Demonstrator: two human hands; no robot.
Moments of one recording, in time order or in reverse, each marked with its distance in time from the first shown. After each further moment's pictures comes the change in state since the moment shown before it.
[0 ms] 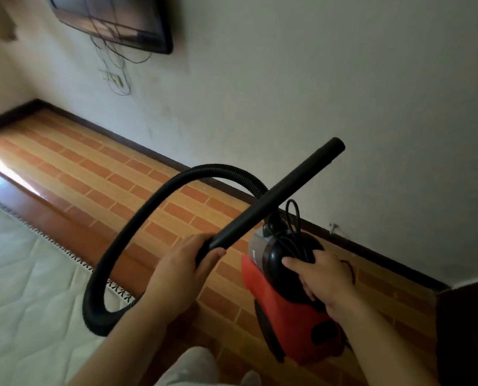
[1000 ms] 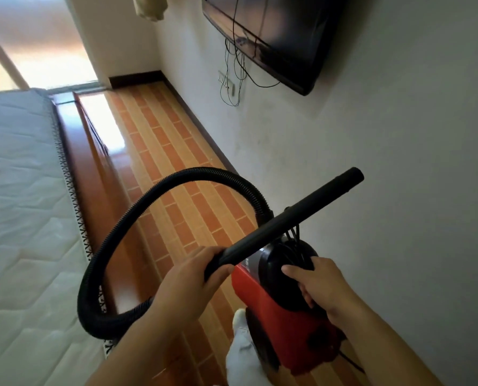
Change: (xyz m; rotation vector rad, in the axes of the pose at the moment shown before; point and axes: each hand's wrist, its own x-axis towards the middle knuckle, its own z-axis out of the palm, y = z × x) left_hand 0.288 -0.186 -0.102 0.017 0.247 -0.384; right_hand 0.375 -0.265 0.185 -0.379 -0.442 -0.082
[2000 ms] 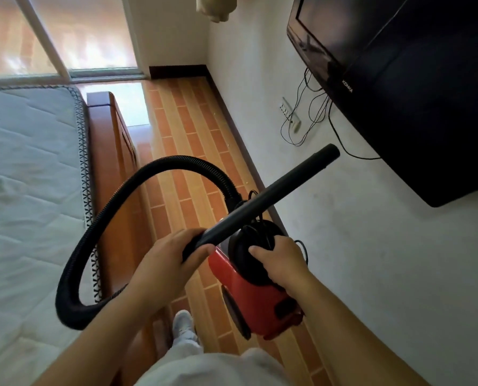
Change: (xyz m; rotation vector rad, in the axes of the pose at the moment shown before) left_hand 0.305 -0.200 -0.219 -0.122 0.129 -0.170; right_hand 0.338 -0.304 0.195 -0.375 -0.087 -0.136
